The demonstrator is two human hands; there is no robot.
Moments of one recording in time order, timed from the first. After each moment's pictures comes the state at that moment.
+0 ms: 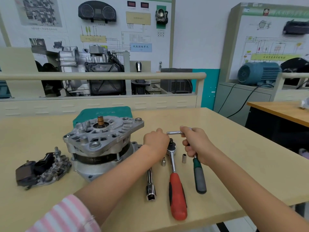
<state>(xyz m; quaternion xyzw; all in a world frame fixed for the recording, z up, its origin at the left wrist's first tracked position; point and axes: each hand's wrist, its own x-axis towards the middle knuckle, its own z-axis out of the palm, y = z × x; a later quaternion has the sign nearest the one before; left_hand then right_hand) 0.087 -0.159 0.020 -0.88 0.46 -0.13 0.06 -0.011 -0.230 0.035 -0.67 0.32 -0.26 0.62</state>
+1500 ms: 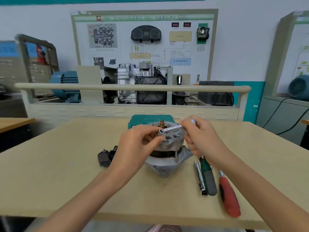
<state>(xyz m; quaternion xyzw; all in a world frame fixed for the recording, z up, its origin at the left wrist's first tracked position) 0.066 0.068 0.068 -0.74 0.41 -0.25 -0.47 -0.003 -0.085 0.091 -0.76 0.06 -0.27 0.59</state>
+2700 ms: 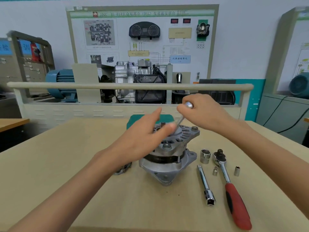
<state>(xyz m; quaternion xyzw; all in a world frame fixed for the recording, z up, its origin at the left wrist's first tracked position) 0.092 0.057 0.095 -0.80 0.45 -0.09 -0.38 0.038 -0.119 0.141 -0.94 0.02 -0.32 0.13</state>
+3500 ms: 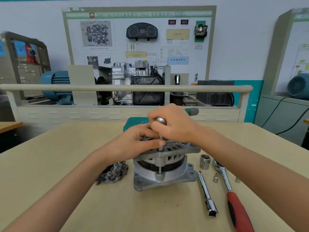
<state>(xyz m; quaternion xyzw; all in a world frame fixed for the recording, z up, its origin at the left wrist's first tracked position) 0.132 0.055 0.091 -0.73 0.53 0.04 -0.43 0.074 -0.088 0.130 -0.94 -0.18 -0.29 0.08</state>
